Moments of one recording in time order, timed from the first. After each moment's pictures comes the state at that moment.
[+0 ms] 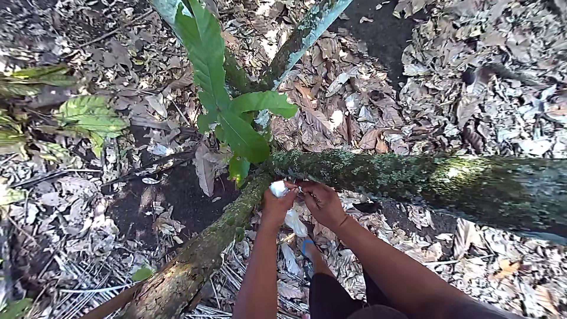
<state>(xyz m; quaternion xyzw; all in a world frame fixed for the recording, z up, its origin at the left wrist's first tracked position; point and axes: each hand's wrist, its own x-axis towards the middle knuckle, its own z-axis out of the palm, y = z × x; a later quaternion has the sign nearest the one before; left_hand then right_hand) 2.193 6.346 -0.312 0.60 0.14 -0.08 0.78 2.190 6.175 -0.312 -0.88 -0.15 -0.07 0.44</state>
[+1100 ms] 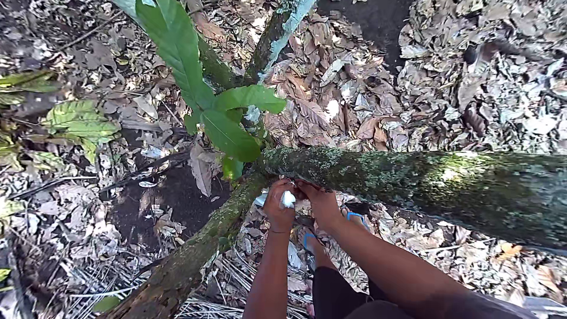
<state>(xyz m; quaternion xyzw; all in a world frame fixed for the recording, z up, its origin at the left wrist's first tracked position) 2.186 6.310 -0.345 0.78 -0.06 0.27 0.56 2.195 6.188 -0.282 -0.62 0.22 0.12 0.75</state>
